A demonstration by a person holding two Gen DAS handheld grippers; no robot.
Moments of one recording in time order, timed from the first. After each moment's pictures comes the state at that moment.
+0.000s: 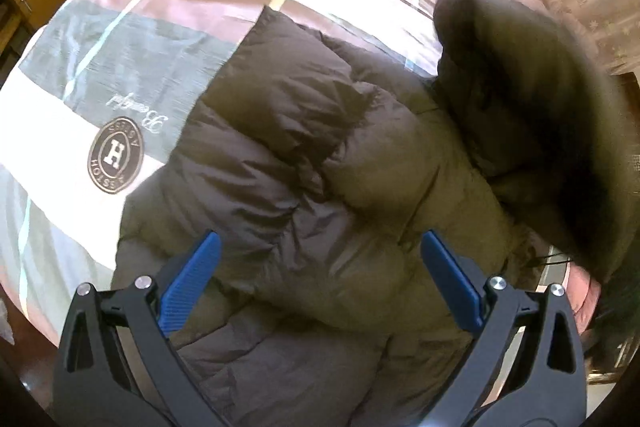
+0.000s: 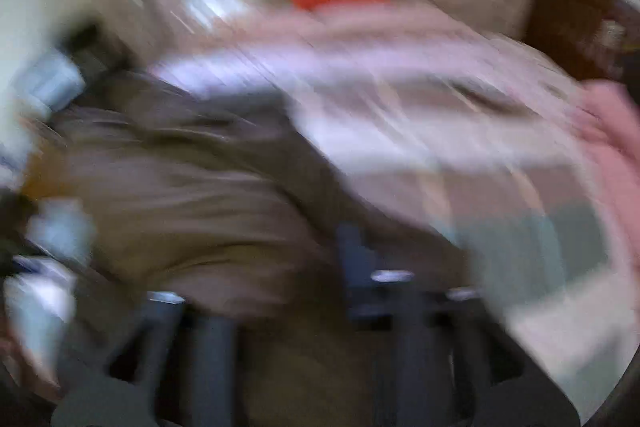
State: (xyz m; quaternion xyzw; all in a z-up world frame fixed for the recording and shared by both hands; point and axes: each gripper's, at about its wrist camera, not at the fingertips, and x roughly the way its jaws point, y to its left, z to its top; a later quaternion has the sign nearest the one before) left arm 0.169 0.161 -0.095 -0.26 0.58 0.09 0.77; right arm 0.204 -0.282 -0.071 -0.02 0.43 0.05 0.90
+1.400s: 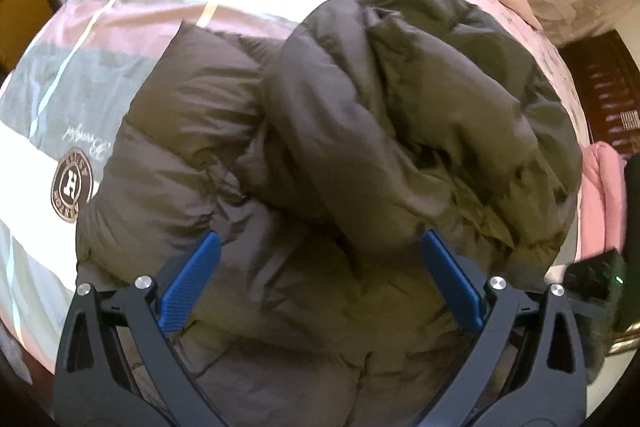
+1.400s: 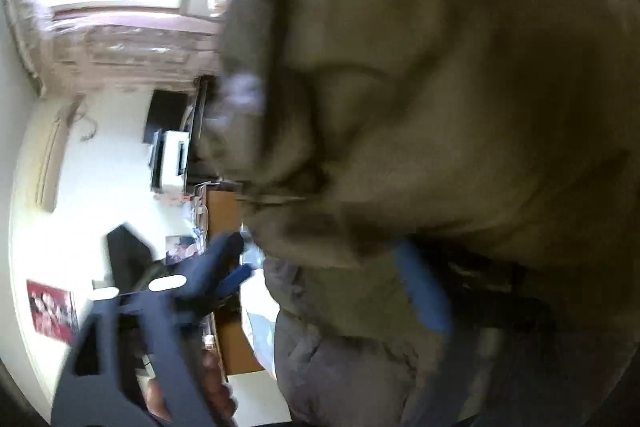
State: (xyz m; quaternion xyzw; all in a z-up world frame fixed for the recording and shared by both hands) left arm 0.196 0.102 -0.106 -0.19 0.57 0.05 0.80; right arm 0.183 -0.167 -0.169 0.42 0.55 0.26 0.68
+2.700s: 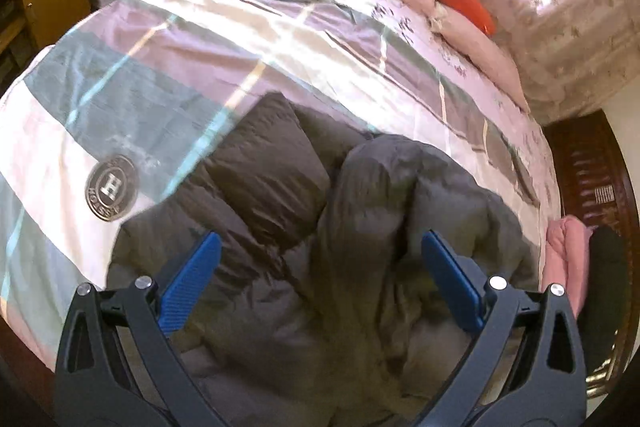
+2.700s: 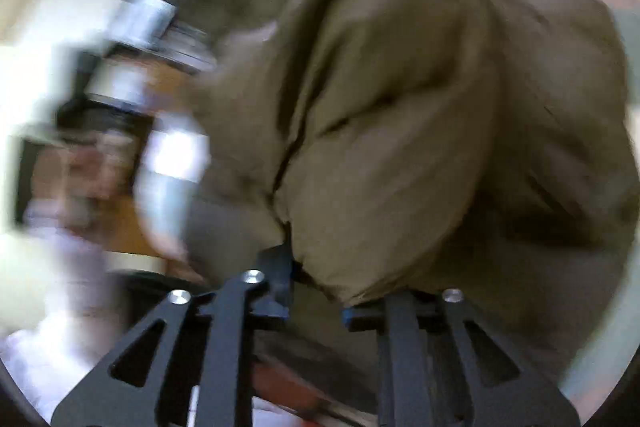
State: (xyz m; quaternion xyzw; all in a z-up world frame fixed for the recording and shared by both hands) left arm 0.159 0.162 -0.052 -0.29 0.48 0.08 0.82; right arm 0.083 -0.175 -0.110 0.12 0.64 0.27 0.71
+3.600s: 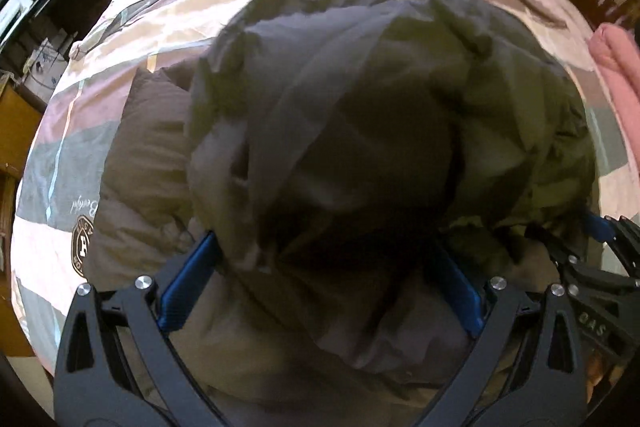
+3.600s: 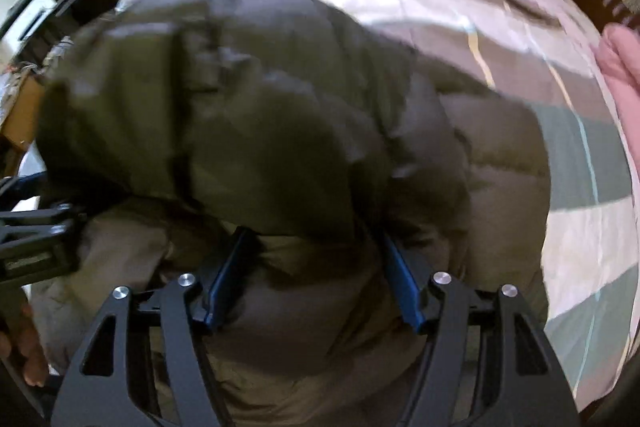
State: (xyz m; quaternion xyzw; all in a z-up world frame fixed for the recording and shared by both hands) left arm 0.191 0.021 -0.127 0.00 0.57 0.01 0.82; right arm 0.173 -0.113 -0.125 -0.01 0.57 0.09 0.82
